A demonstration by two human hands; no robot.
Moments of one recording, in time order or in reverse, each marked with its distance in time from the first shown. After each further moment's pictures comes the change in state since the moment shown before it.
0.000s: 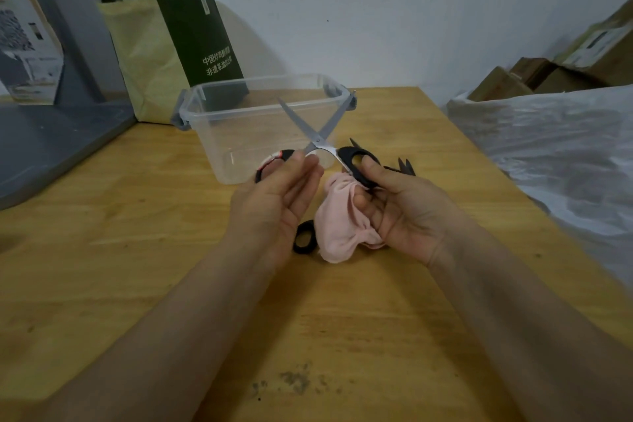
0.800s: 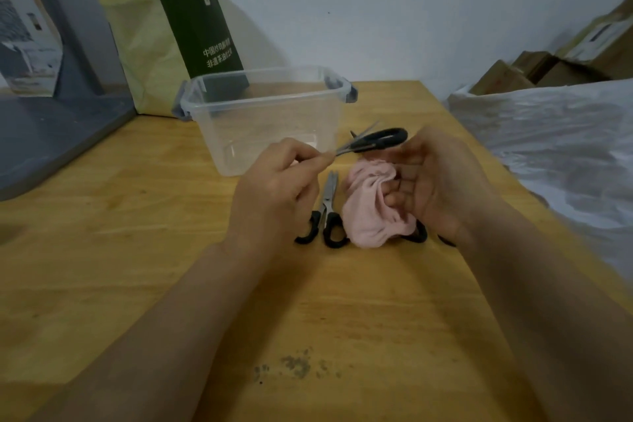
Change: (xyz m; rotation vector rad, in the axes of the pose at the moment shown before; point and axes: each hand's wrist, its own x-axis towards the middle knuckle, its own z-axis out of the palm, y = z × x) left_hand 0.017 -0.002 -0.024 1.426 -0.298 1.488; right_hand -0.011 -0.024 -0.006 -0.347 0.115 -0.114
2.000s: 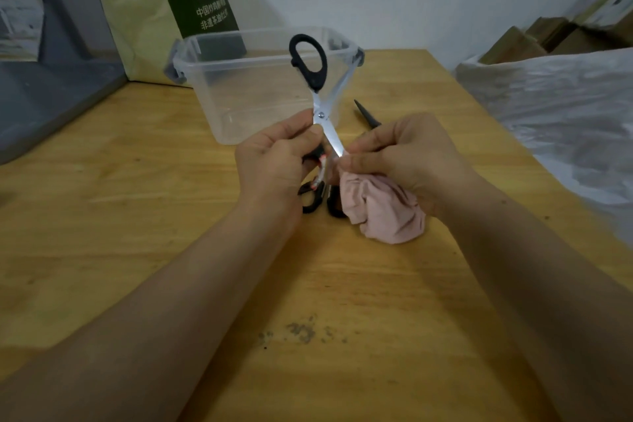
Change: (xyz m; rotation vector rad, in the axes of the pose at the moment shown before) left_hand 0.016 0.037 -0.005 -1.154 0.218 -1.302; right_hand -0.005 0.016 0.022 -0.534 -0.050 -0.220
